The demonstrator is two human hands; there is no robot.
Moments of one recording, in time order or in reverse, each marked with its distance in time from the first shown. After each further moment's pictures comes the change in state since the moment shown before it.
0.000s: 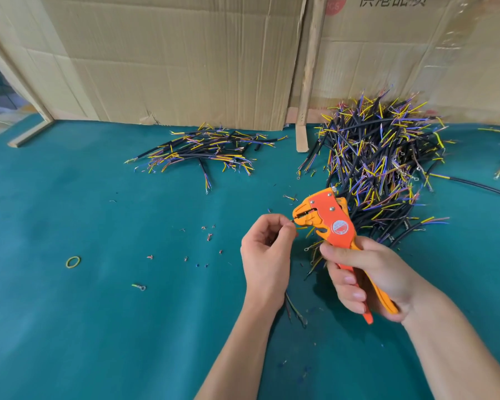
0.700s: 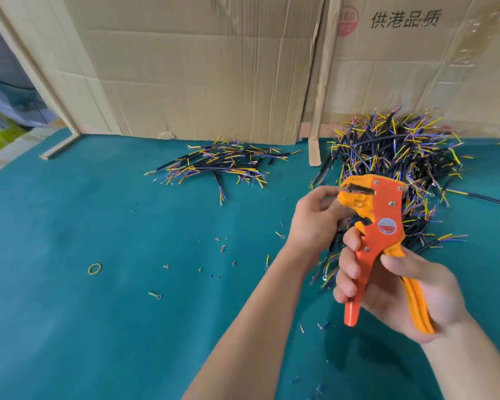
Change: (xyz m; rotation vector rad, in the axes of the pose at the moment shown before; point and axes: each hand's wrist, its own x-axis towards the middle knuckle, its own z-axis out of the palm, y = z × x) left_hand 0.050 0.035 0.055 0.049 -0.383 -0.171; right_hand -0.005 -0.008 -0.004 0.526 -0.504 -0.263
